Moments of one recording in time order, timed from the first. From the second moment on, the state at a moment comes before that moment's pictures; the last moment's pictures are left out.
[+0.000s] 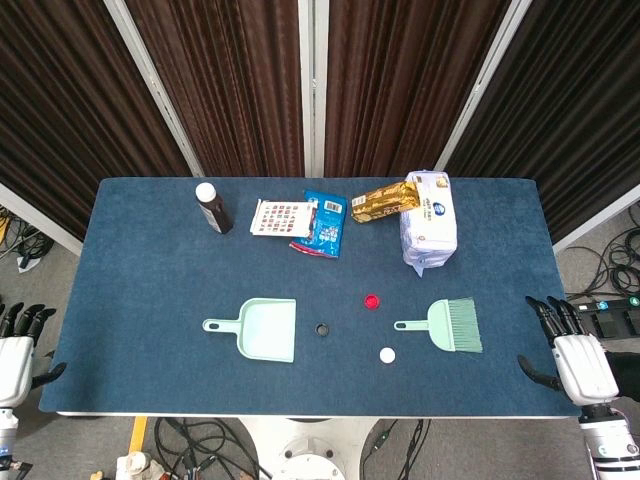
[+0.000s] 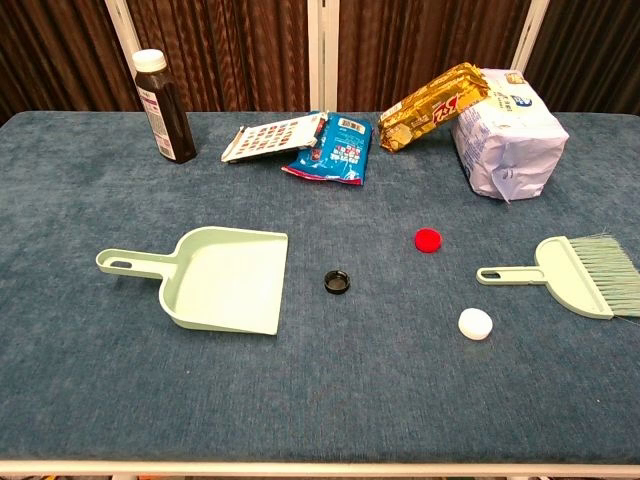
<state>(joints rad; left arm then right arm) -0.02 -1.17 -0.04 -1.59 1.41 1.51 0.23 0.10 -1.12 0.01 -1.56 -1.59 1.44 0.17</state>
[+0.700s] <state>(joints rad) -0.06 -1.17 -0.05 -1.58 1.43 1.47 0.22 0.18 -1.13 0.02 -1.60 -1.58 1.33 0.08</state>
